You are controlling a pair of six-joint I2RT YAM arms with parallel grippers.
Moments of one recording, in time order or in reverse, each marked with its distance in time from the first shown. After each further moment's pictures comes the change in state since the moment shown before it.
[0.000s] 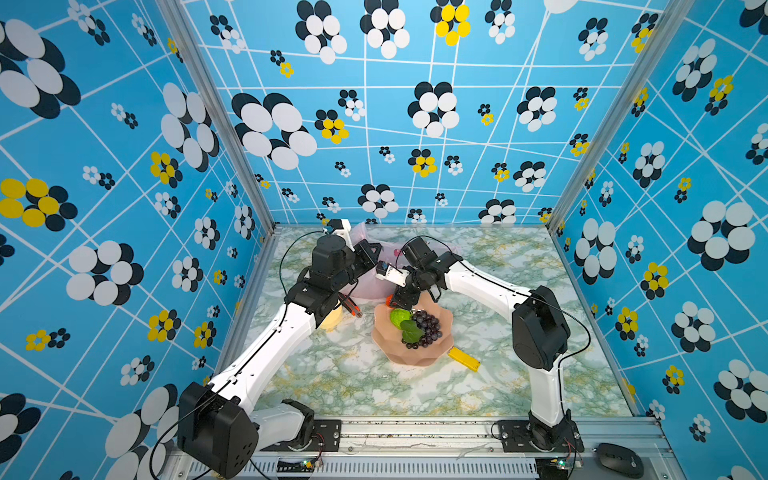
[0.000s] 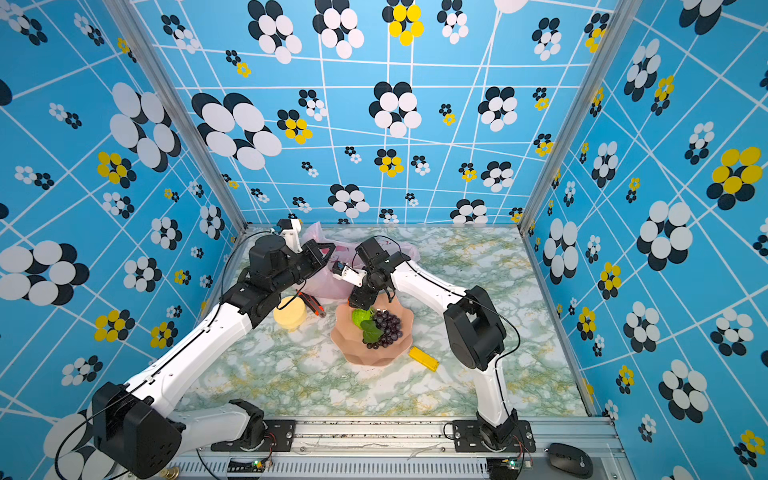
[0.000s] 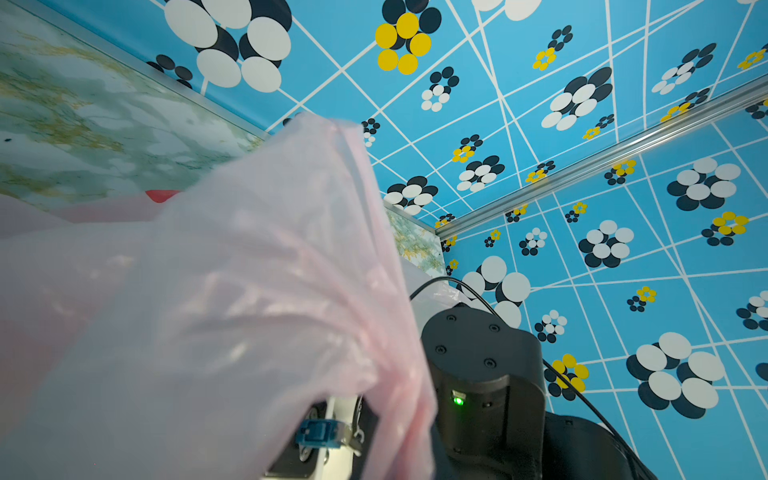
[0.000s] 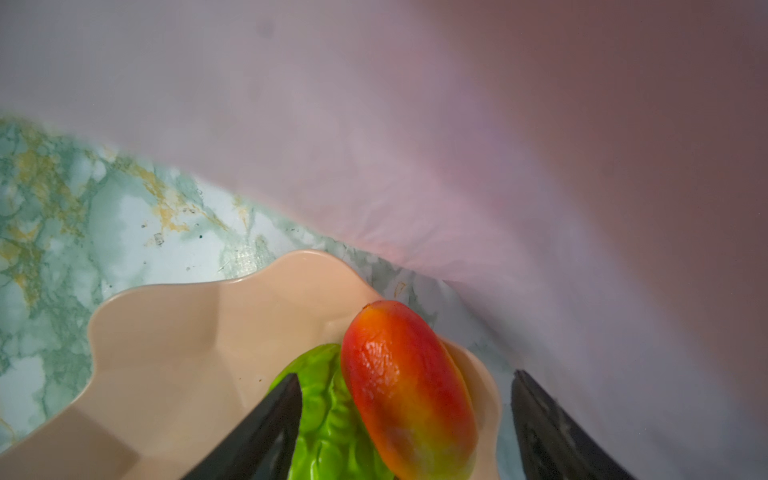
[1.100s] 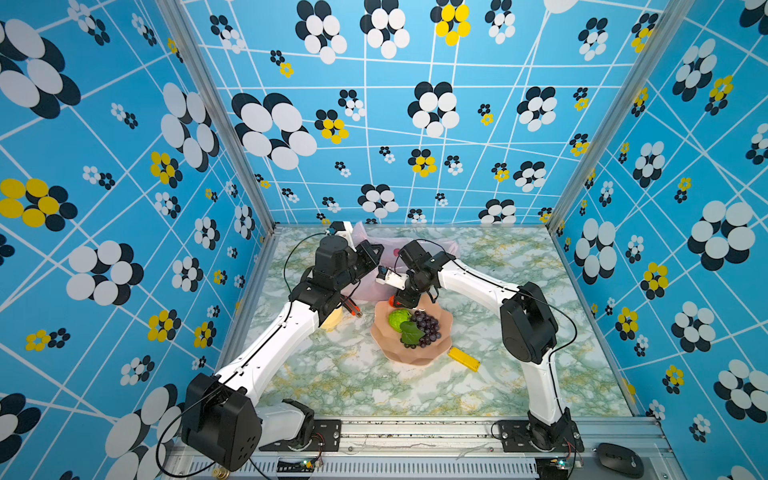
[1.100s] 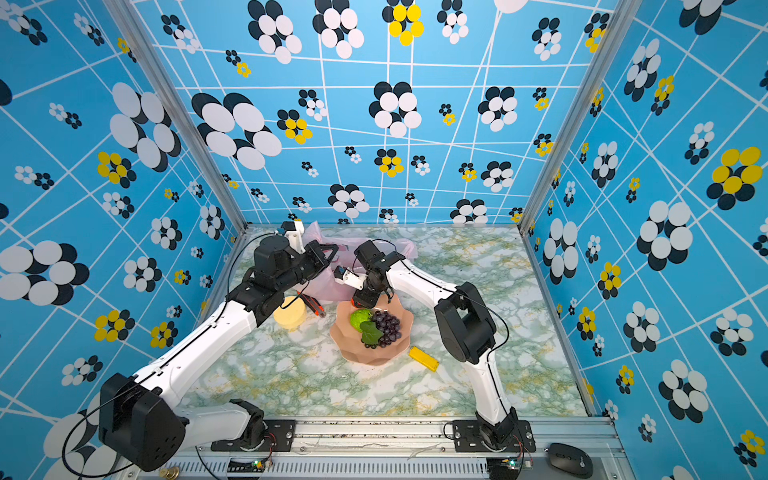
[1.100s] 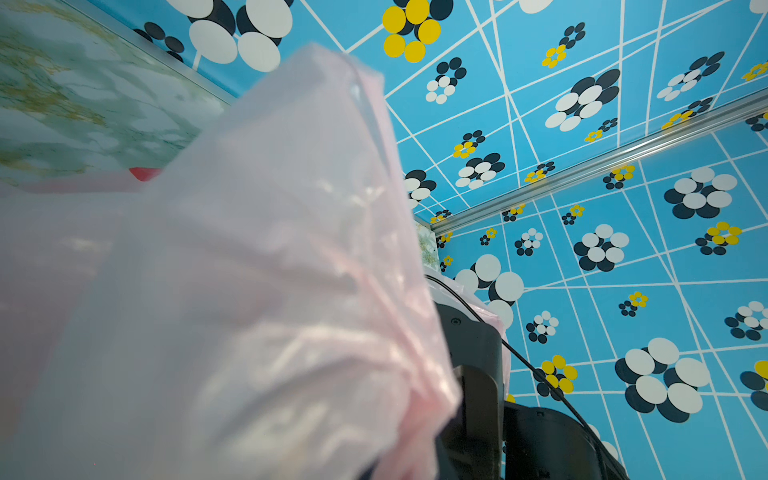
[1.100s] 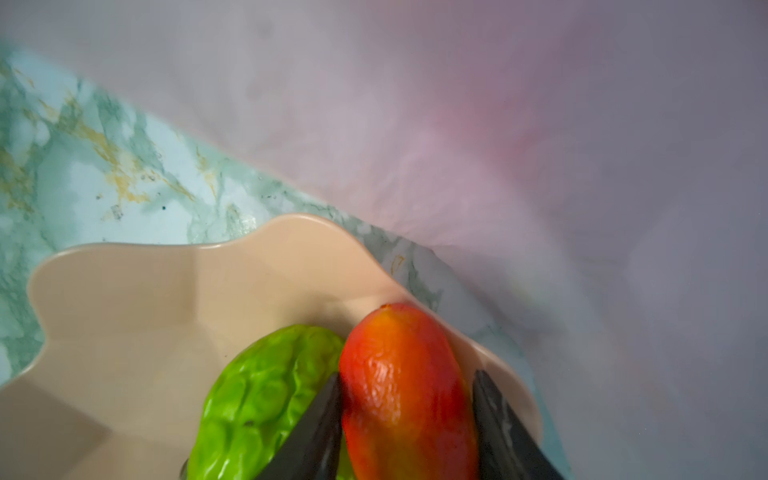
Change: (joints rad) left arm 0.003 0.035 -0.018 0.043 0.026 -0.050; right arm -0.006 0.037 0.000 -0.037 0.025 0.017
